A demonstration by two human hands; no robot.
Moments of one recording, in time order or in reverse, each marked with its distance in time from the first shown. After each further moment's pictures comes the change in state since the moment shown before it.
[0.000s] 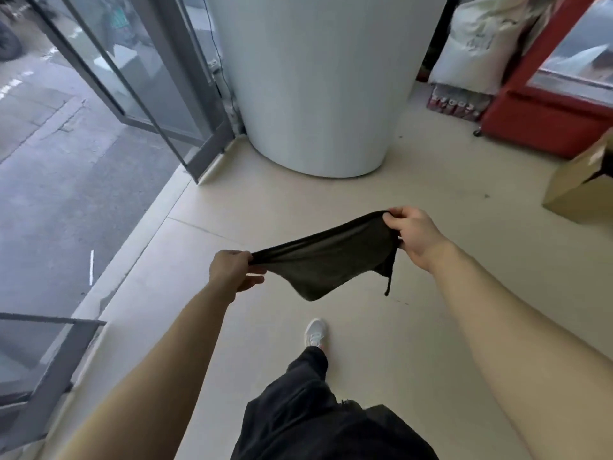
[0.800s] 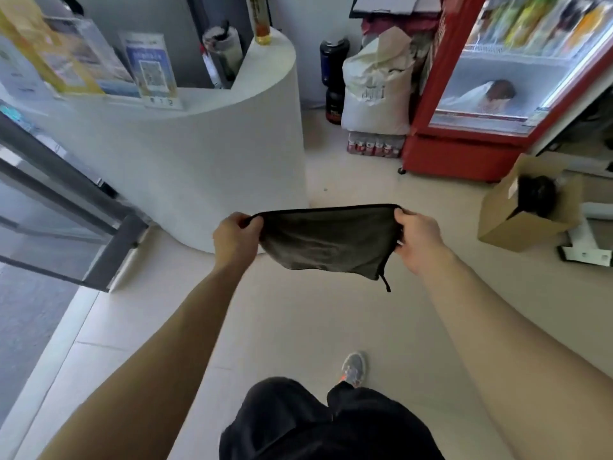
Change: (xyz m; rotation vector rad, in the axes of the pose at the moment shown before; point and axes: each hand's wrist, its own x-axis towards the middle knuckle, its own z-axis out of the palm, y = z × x) left_hand 0.087 0.403 0.440 0.253 0.087 0.574; right_hand 0.299 -0.192 -0.363 0.572 0.366 0.072
